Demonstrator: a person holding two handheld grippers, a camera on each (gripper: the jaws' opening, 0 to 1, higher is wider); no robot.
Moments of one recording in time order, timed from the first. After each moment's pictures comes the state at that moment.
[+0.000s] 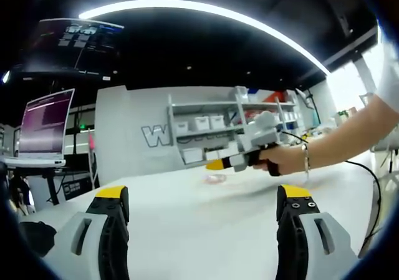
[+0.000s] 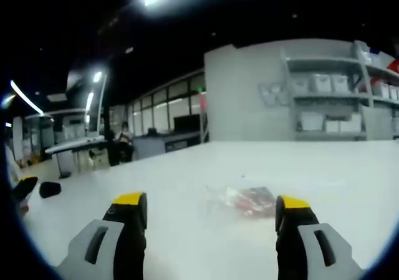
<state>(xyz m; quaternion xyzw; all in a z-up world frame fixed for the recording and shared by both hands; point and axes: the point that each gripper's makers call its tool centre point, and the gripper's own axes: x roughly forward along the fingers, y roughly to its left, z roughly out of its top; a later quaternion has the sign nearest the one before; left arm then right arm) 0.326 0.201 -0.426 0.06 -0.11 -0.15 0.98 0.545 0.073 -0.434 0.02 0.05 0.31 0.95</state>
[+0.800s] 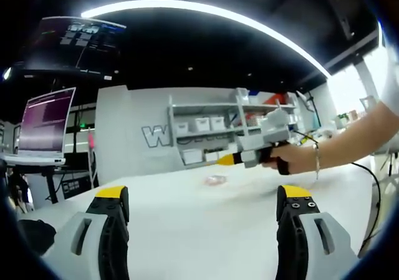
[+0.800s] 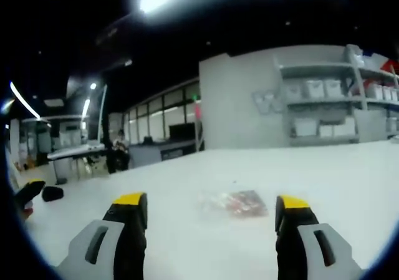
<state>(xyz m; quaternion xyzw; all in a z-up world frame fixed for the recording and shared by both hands) 0.329 0.203 -0.425 0.06 -0.11 -0.15 0.98 0.540 0.046 -0.419 0.04 0.02 0.29 0.95</state>
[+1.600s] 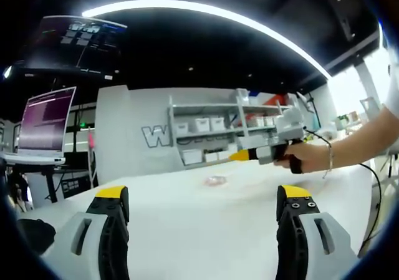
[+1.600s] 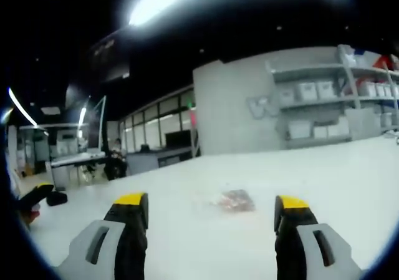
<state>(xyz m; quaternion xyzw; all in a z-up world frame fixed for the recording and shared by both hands) 0.330 0.207 -0.425 0.05 -0.11 -0.15 0.98 0.524 0.020 -0.413 0.06 0.01 0.28 0.96</state>
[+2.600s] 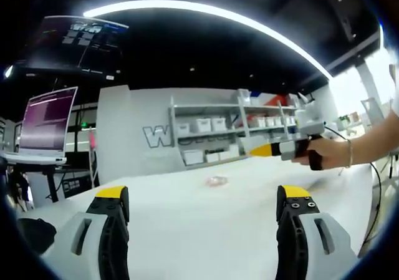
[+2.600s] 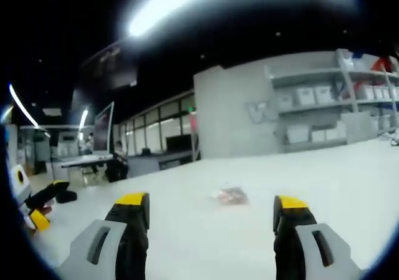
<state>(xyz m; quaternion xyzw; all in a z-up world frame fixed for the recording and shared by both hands) 0.322 0.203 -0.423 0.05 -0.11 -0.15 0.98 0.470 -0.008 -0.410 0.06 -0.01 0.28 0.96</state>
